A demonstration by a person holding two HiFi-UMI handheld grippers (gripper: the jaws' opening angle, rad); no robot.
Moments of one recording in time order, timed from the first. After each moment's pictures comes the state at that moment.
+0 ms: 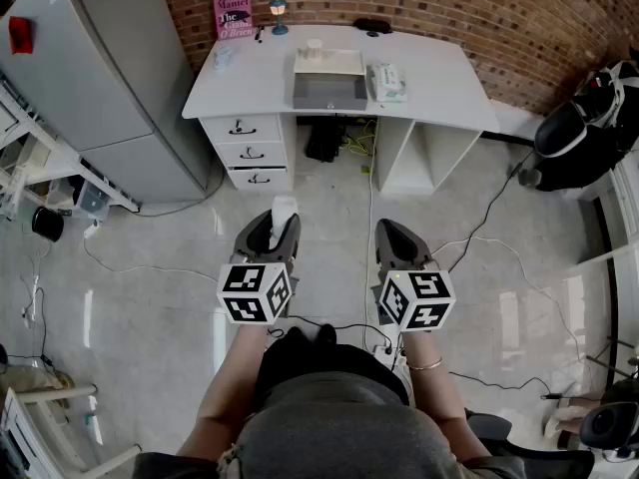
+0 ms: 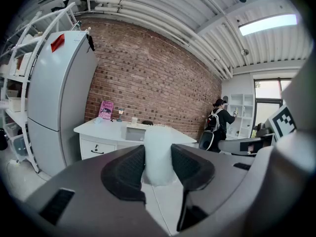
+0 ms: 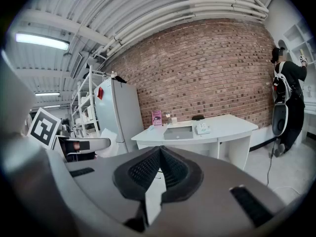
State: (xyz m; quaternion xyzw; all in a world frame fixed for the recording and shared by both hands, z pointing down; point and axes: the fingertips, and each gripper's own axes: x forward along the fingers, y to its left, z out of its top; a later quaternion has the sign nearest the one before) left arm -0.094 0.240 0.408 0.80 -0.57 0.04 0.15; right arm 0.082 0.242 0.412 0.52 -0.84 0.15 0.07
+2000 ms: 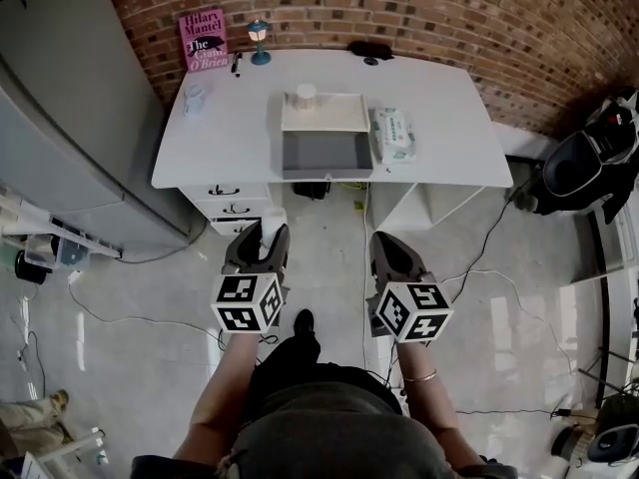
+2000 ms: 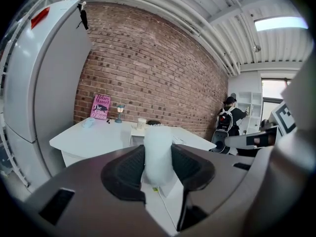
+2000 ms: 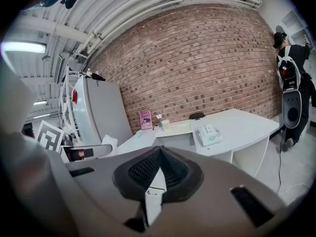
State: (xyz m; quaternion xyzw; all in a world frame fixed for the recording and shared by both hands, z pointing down) left arm -0.137 -0.015 0.426 0.81 -0.56 0.06 0.16; right arm 0.052 0.002 0.421 0.54 -0.82 0.20 0.05
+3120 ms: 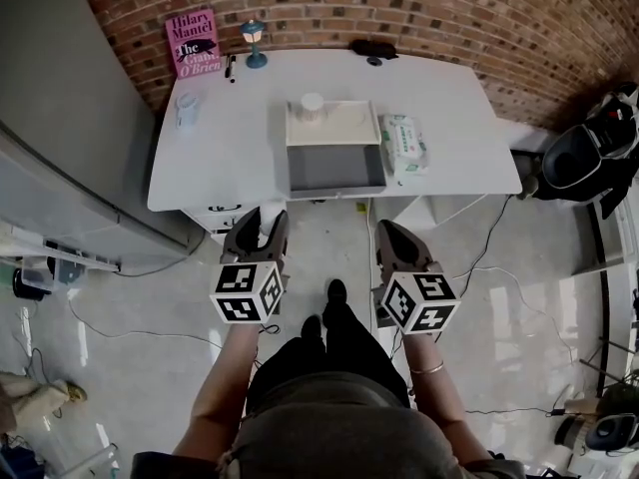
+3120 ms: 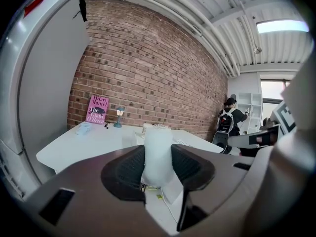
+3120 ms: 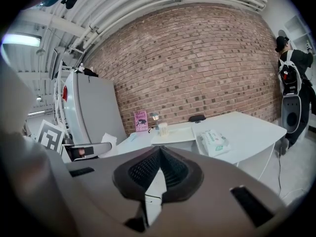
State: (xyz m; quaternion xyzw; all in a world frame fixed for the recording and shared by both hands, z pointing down) left arm -0.166 -0.106 0.423 0.82 -0.55 0.05 0.16; right arm 0.029 -0.078 0.416 0.56 -0.80 0.19 0.06
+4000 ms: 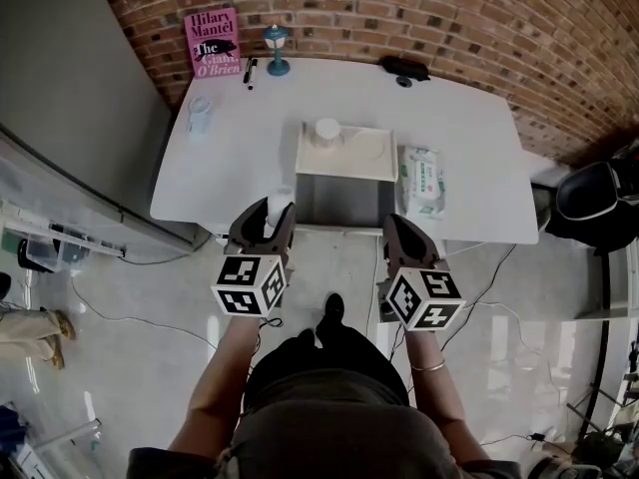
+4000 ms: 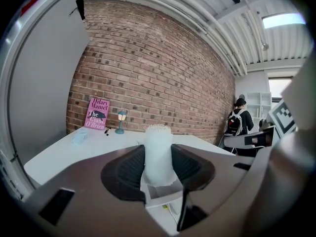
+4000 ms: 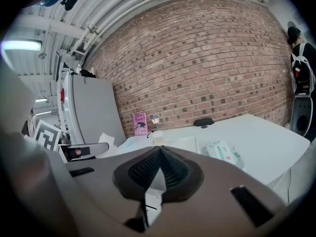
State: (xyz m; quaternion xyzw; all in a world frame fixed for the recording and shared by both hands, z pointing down) left arm -0.160 -0.195 0.414 0.80 -0.58 0.04 0.15; right arm 0.037 -0.190 0.411 0.53 -0.83 0.19 0.06
